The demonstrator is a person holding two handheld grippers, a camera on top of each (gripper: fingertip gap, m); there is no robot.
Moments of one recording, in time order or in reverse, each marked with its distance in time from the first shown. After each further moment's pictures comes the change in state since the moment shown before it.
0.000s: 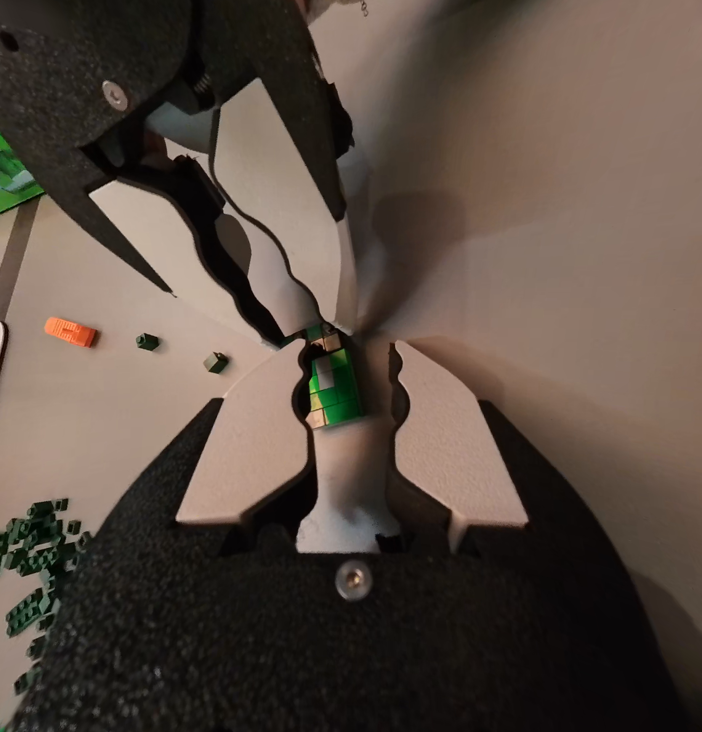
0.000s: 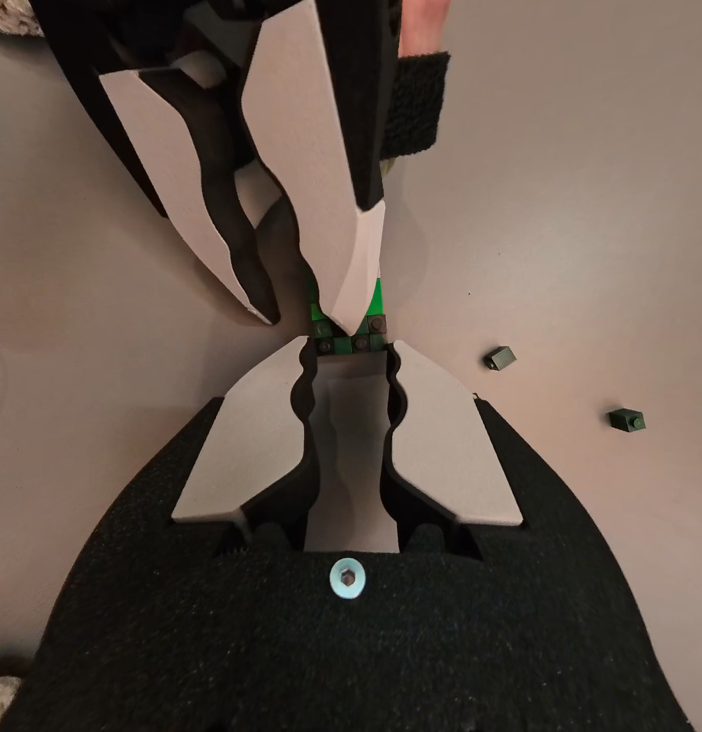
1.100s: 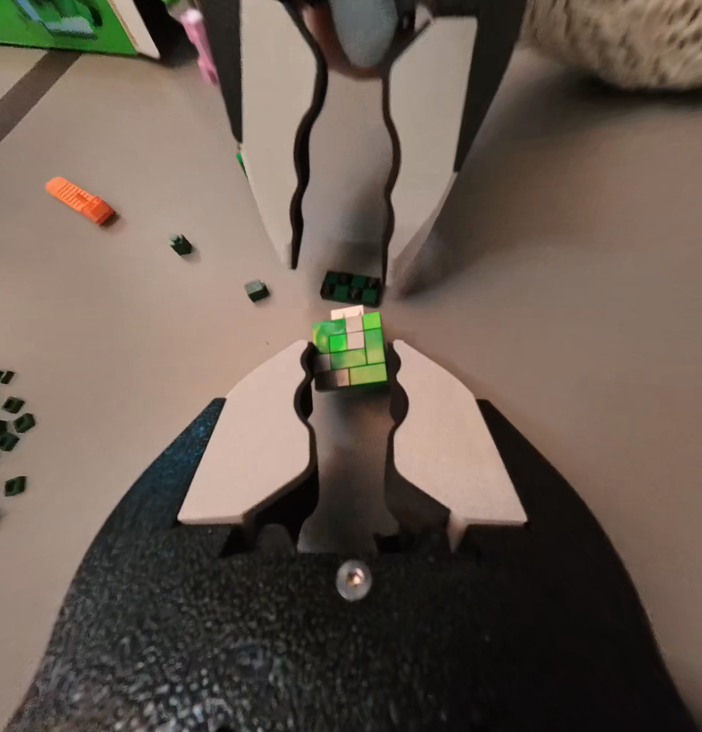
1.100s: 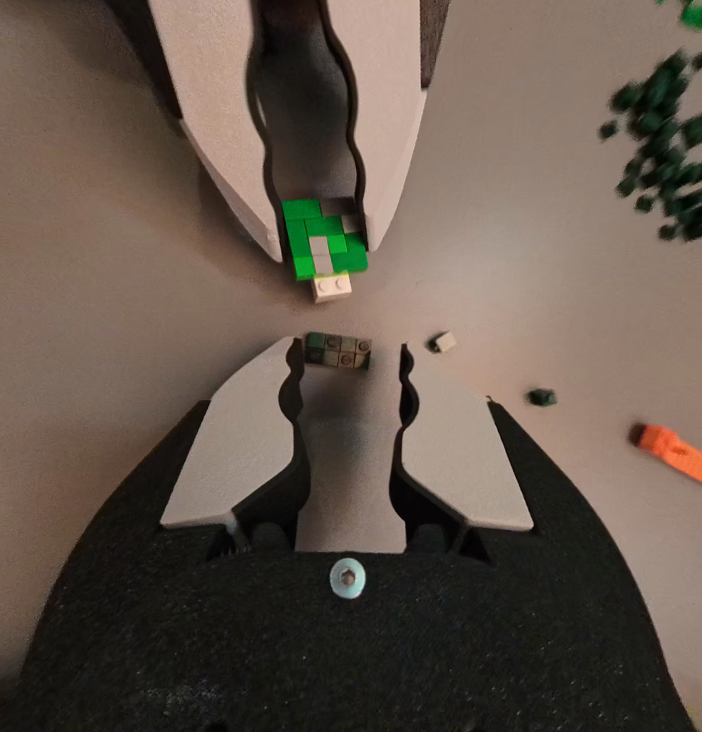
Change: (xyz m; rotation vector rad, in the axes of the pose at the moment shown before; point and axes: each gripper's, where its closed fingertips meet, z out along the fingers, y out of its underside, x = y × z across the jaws) left arm -0.023 0.015 -0.021 0.053 -0.041 -0.405; right arm 0.020 0.004 -0.014 0.041 0.131 -0.106
